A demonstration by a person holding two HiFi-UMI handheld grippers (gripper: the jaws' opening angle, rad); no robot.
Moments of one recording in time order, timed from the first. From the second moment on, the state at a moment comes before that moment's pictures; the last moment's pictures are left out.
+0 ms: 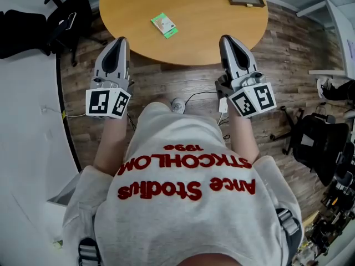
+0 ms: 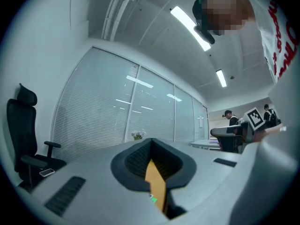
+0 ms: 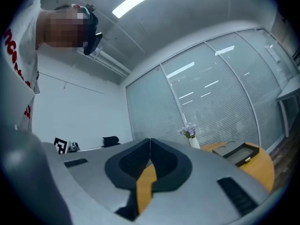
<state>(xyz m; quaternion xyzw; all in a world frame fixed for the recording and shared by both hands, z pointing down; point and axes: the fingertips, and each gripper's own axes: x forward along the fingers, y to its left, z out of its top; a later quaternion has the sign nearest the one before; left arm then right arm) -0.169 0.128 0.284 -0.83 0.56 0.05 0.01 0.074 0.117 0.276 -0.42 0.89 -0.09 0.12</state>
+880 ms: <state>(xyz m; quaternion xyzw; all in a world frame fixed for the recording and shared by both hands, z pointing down) -0.156 0.024 0.292 -0.84 0.53 0.05 0.00 0.071 0.034 0.282 -0.42 0.90 -0.10 0.11</state>
